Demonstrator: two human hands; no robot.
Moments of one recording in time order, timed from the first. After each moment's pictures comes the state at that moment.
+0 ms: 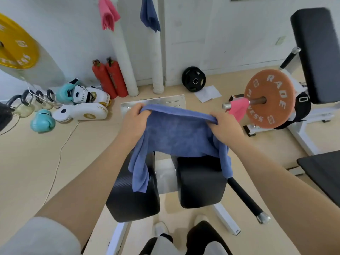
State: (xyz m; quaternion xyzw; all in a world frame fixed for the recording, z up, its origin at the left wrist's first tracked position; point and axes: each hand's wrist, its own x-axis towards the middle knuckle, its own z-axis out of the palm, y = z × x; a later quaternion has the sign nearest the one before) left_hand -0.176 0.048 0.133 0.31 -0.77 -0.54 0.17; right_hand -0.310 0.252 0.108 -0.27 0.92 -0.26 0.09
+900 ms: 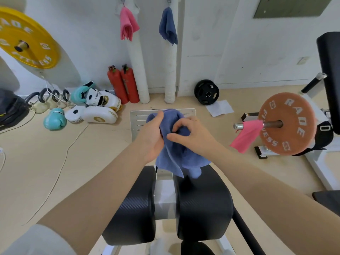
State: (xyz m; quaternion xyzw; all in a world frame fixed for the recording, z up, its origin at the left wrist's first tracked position) left_hand -0.233 0.052 0.155 0.27 -0.49 -0.83 0.06; right_hand -0.315 0.159 0.148 -0.39 0.79 -0.40 0.24
